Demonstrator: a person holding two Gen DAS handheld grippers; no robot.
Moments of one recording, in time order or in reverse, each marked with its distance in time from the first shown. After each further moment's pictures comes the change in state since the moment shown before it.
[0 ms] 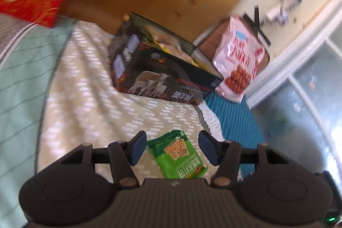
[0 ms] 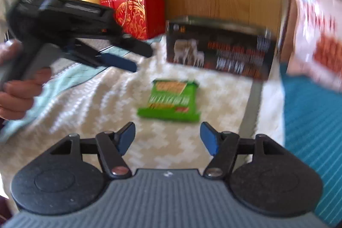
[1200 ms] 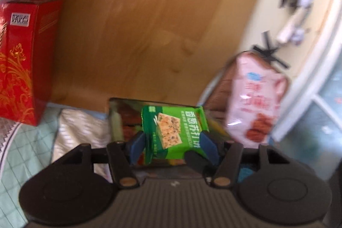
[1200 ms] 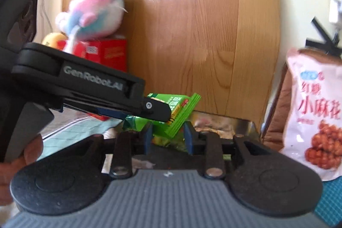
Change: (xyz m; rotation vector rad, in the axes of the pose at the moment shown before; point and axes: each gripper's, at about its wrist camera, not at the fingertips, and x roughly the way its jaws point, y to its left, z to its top) left arm 0.040 -0.038 0.100 0.134 -0.176 0.187; right arm 0.061 -0.031 0.120 -0.063 -0.278 -0.181
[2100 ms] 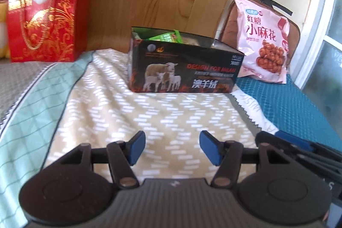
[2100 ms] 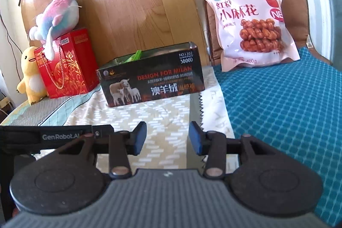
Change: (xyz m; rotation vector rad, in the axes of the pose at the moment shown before) left arm -0.060 -0.036 -0.153 0.117 0.013 0.204; right arm -0.117 0.002 -0.104 0.348 0.048 -0.165
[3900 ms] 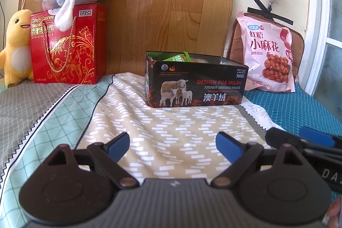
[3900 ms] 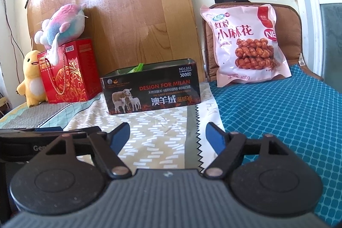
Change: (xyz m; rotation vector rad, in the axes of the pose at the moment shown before) left arm -0.029 -0.009 -0.020 0.054 -0.153 0.100; right arm -0.020 0.010 -0.012 -0.048 -0.112 -0.041
